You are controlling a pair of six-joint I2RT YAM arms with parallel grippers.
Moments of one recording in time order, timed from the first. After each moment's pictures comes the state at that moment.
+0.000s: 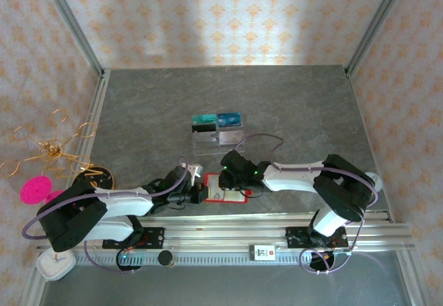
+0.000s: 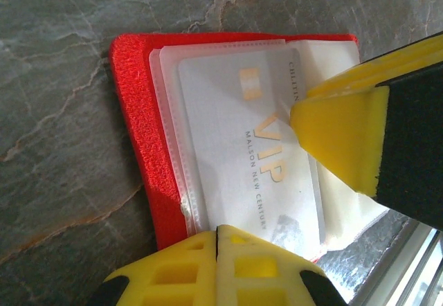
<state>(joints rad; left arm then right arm) -0.79 1.26 0.22 0.29 0.21 -0.81 0.99 1.59 0.74 -0.14 -0.07 0.94</state>
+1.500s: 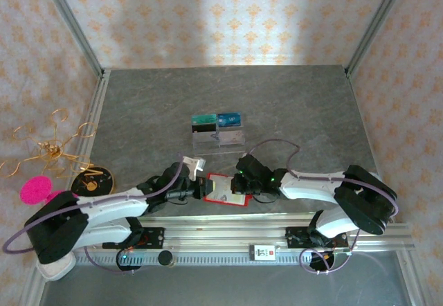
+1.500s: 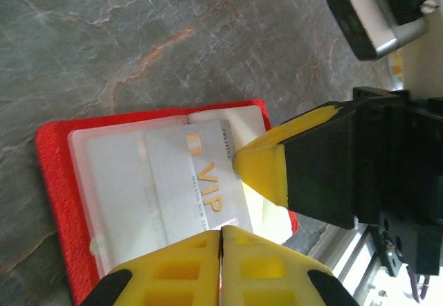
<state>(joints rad) -0.81 1.15 0.30 0.24 0.21 -0.78 0.95 1.41 0.56 -0.08 -0.10 0.94</state>
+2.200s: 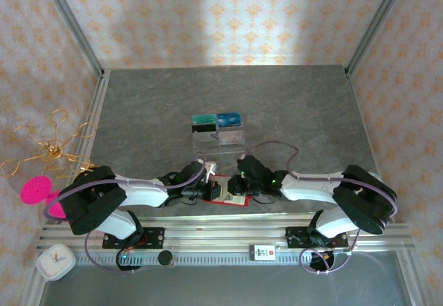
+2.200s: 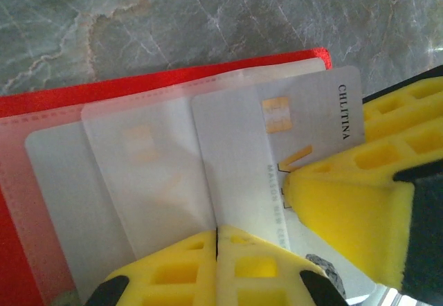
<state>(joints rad) -0.86 1.45 0.39 0.27 0.24 -0.76 0.94 1.41 0.52 0.01 -0.16 0.93</state>
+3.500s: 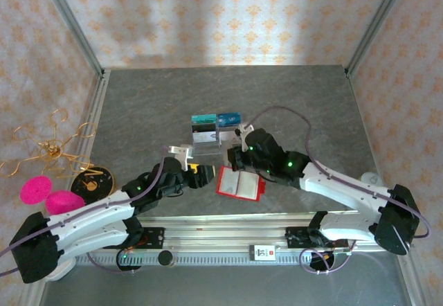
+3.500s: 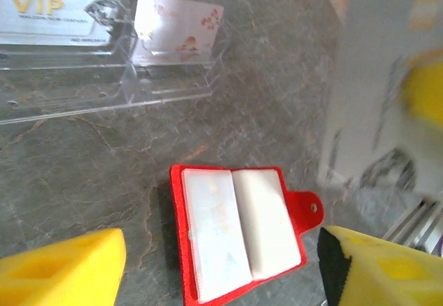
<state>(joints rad) -0.81 0.86 0.39 -0.02 -0.05 -0.75 0.90 1.19 0.89 -0.29 0.02 0.47</state>
